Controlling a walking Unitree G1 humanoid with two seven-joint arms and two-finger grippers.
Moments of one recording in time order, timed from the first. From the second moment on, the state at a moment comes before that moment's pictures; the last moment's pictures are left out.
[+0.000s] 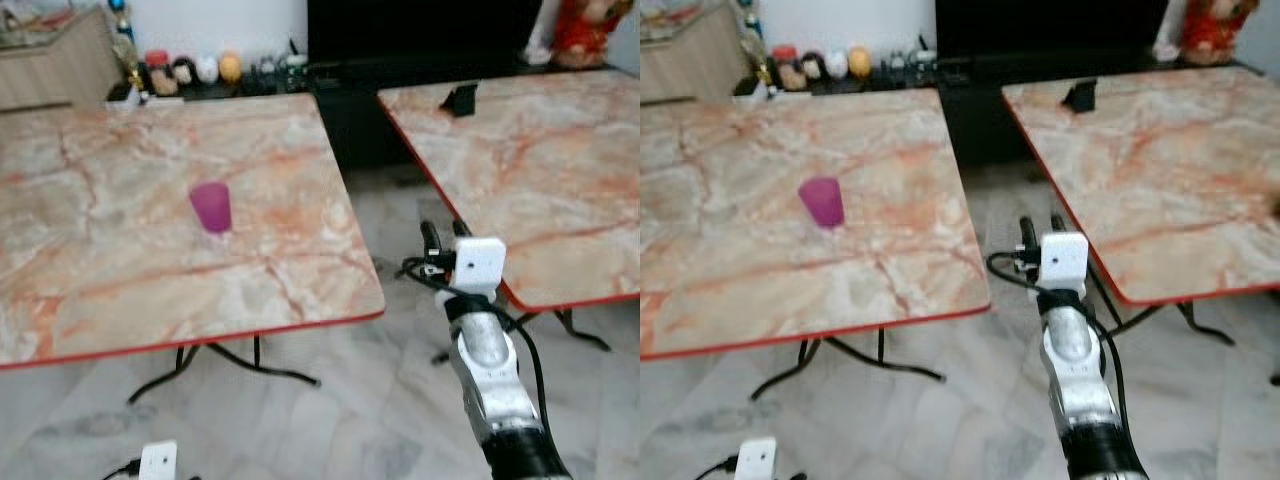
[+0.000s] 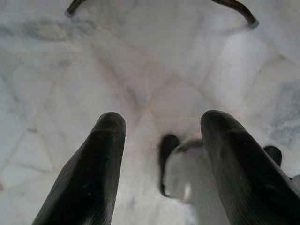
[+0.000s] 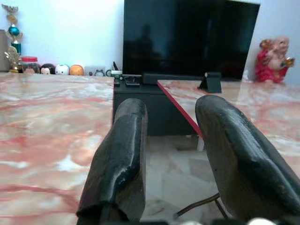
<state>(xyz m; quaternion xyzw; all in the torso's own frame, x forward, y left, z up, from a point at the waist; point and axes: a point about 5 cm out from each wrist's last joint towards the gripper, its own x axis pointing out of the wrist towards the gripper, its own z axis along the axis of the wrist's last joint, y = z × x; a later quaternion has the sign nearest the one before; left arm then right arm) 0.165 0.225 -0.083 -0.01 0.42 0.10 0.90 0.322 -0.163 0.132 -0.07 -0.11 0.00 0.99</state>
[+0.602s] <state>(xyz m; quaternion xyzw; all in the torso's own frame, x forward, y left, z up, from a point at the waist) 0.164 0.229 -0.082 -0.01 0.42 0.10 0.90 0.322 -0.152 0.131 -0.05 -0.11 0.01 0.99</state>
